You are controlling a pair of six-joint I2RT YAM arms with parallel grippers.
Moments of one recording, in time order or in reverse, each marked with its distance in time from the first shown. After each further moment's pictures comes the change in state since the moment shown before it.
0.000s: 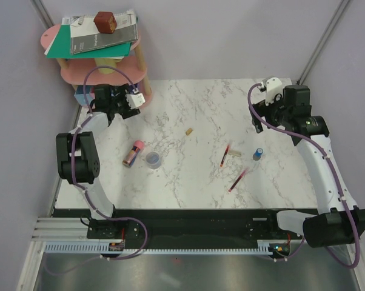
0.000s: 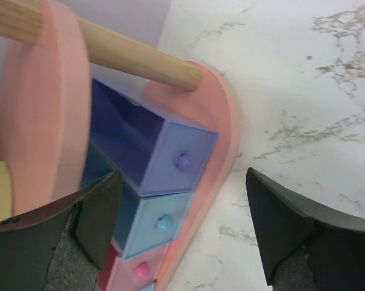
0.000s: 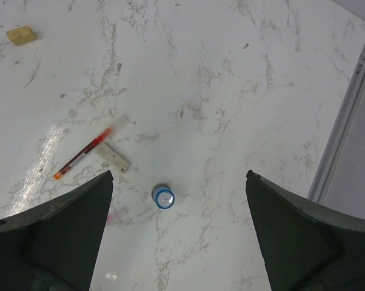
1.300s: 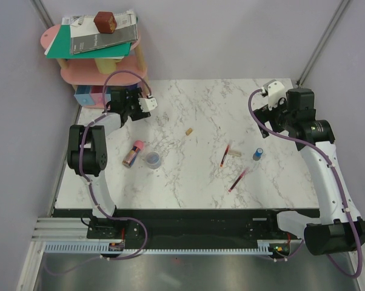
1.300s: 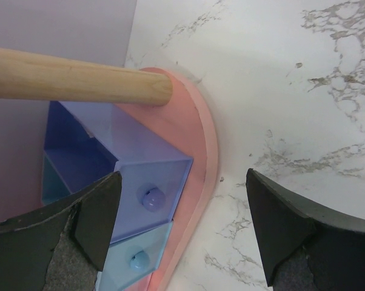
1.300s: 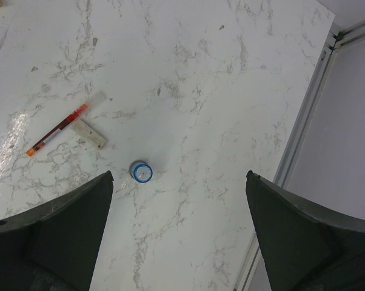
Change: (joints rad) left arm -0.109 0.134 0.023 0.061 -0.169 0.029; right arm 0.006 -0.062 0.024 -0.100 0.088 -0.085
